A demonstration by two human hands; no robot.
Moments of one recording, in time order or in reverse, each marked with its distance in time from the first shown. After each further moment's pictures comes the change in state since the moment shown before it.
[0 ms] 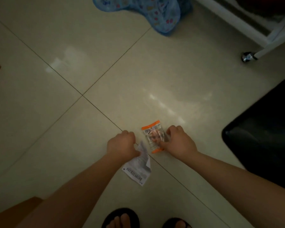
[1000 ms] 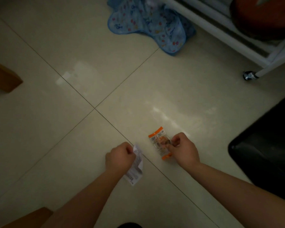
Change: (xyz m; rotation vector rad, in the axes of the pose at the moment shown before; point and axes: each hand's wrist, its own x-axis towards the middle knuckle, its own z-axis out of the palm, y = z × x) left_hand -0.010 -0.030 0.000 -0.458 0.185 -0.266; right_hand 0.001 -0.018 0.000 0.397 0.196 0.063
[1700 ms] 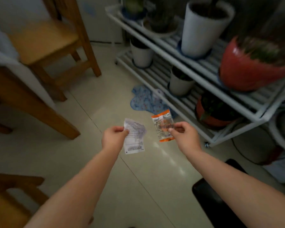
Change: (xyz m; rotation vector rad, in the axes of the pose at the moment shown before) left_hand -0.173 0.185 -0.411 -0.908 0.256 -0.093; right_hand -0.154 -0.340 -0.312 0.313 0.205 -0.244
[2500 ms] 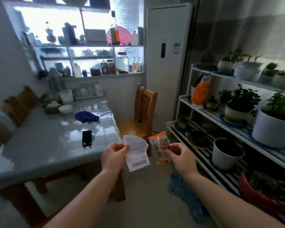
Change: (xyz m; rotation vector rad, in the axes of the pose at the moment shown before) left_hand -0.333 0.310 -0.320 -0.251 0.372 0.395; right_hand -0.236 -0.444 -0.130 0.072 -0.254 -0.617
